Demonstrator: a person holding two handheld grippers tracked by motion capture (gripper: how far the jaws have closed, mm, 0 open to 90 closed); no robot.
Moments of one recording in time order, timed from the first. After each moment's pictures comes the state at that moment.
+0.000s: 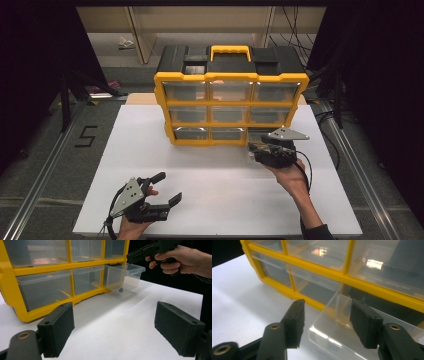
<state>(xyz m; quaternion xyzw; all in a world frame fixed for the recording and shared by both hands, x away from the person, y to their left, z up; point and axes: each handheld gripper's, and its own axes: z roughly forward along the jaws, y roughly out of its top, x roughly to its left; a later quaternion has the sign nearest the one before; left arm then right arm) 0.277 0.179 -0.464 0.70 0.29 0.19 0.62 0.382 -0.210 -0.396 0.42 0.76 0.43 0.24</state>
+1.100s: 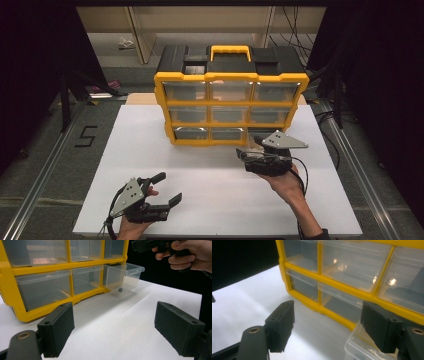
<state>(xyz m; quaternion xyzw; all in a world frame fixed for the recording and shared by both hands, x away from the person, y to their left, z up) 0.277 0.179 -0.464 0.70 0.29 0.19 0.62 0.352 -0.187 -0.376 0.37 0.76 0.49 0.23</state>
